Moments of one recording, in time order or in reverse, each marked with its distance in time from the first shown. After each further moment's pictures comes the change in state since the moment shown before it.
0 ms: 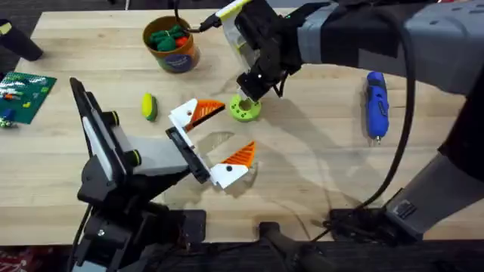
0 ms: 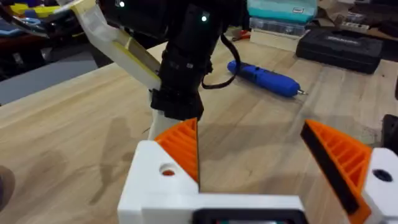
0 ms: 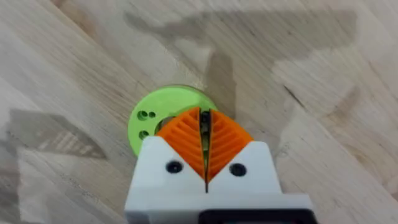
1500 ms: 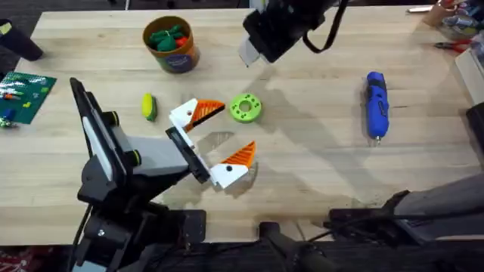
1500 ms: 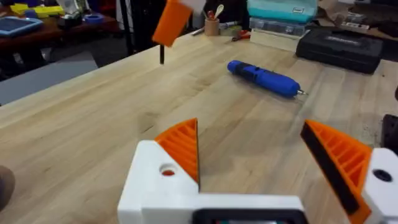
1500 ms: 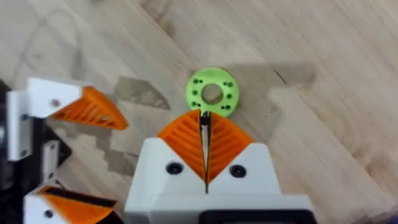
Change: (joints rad) left arm 0.000 0.000 0.000 0.000 0.000 0.000; right arm 0.034 -0.228 0.386 -0.495 -0.058 0.005
